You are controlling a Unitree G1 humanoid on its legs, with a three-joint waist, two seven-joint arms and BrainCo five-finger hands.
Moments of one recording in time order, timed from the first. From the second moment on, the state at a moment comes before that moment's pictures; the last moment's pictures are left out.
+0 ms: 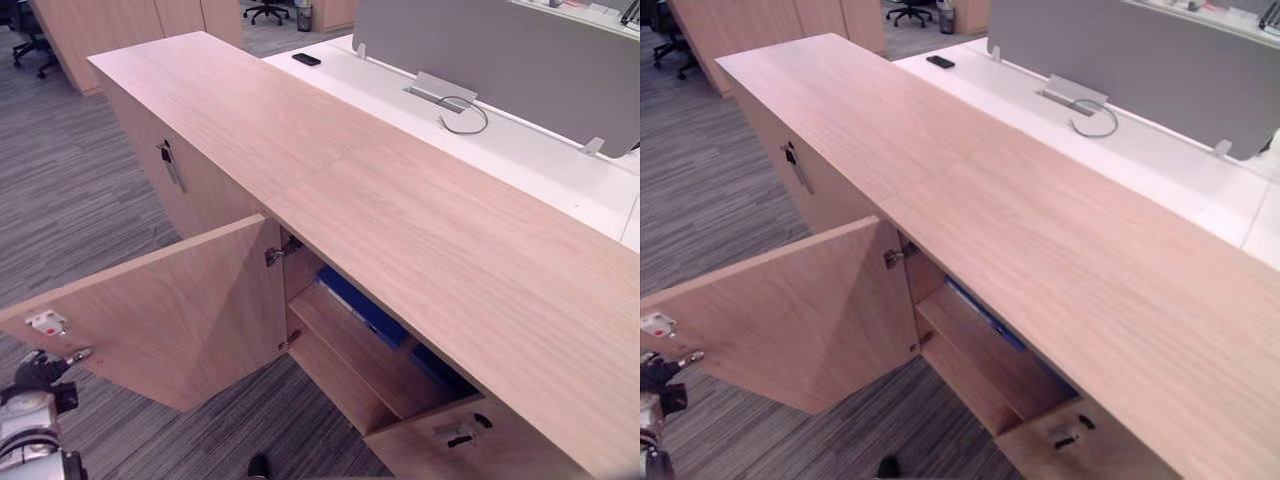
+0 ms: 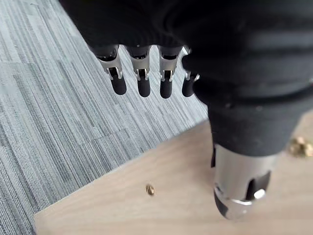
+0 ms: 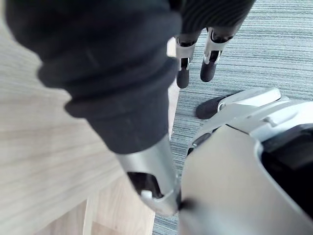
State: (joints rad) left arm -0.28 0.73 0.41 1.17 -0.01 -0.02 0.00; right arm 0.13 -0.06 -0.46 1.20 0.06 0.01 0.10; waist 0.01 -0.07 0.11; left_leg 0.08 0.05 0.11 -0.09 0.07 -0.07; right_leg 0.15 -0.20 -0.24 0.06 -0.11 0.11
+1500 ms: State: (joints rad) left arm 0.02 0.41 -0.88 0.07 0.13 -0.27 -0.21; right arm 0.11 -0.11 -0.05 1.15 0.02 -0.02 0.06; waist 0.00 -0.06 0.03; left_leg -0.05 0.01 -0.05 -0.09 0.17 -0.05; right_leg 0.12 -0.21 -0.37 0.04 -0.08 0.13
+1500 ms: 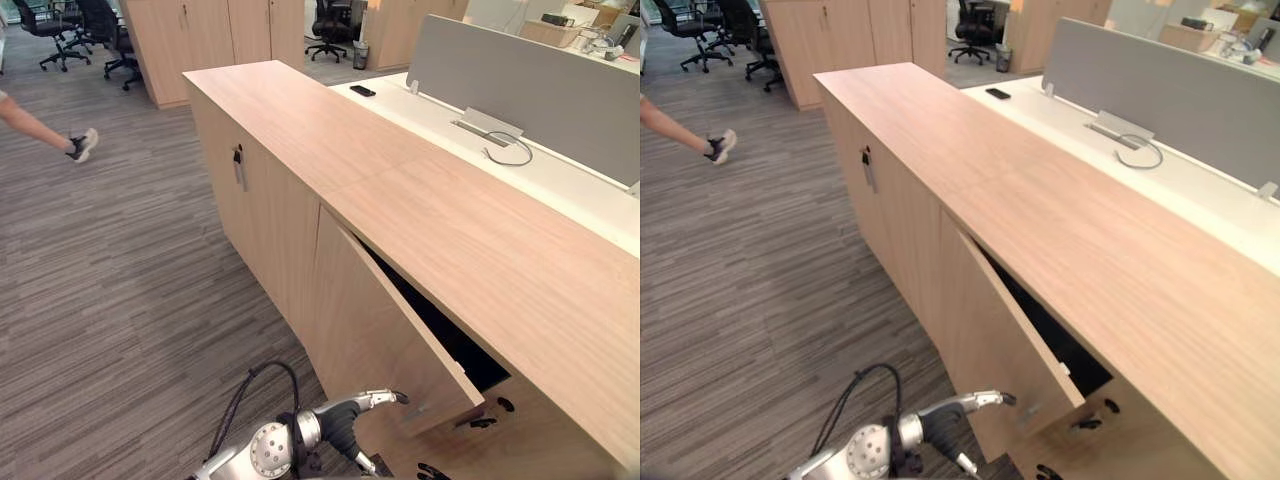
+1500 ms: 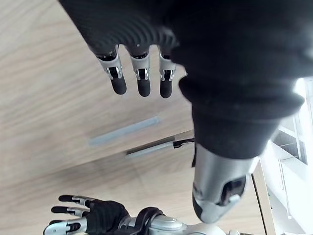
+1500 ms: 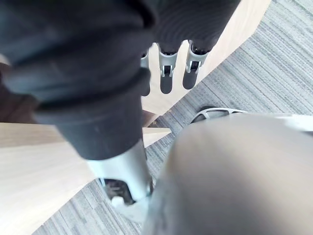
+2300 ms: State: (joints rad) left arm 0.11 0.12 0.01 0.93 -0.01 -0.08 -0.03; right arm 0.06 -0.10 -0.30 1.16 -0.06 0.03 0.01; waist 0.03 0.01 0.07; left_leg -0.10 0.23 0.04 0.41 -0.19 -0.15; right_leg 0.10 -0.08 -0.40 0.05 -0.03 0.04
